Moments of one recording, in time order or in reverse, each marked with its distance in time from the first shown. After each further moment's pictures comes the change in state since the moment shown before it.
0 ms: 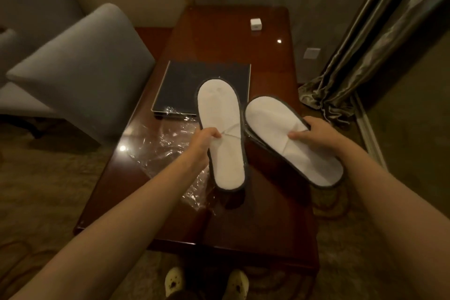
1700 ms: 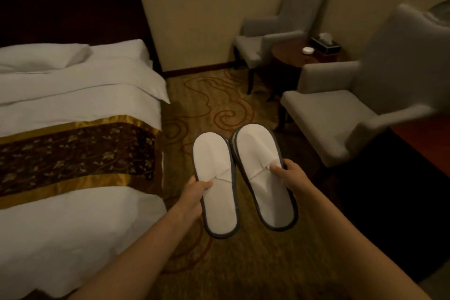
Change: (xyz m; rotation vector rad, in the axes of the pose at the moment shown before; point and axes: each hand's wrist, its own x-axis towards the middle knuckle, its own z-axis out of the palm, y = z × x) left_hand -0.051 0.063 -0.776 -0.800 0.978 0.178; right_hand 0.030 -0.704 0.657 -0.036 -0.943 -0.404
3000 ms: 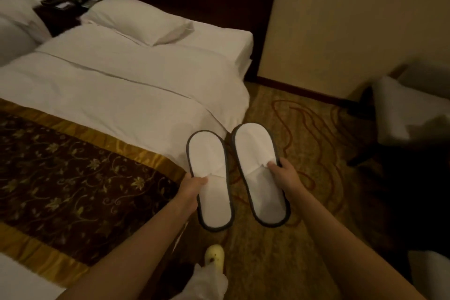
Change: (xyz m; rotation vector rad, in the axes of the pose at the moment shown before) left_hand 0.512 0.370 -0.085 -0.329 0.463 0.082; right_hand 0.603 -0.416 0.259 -0.290 -0.324 -0.228
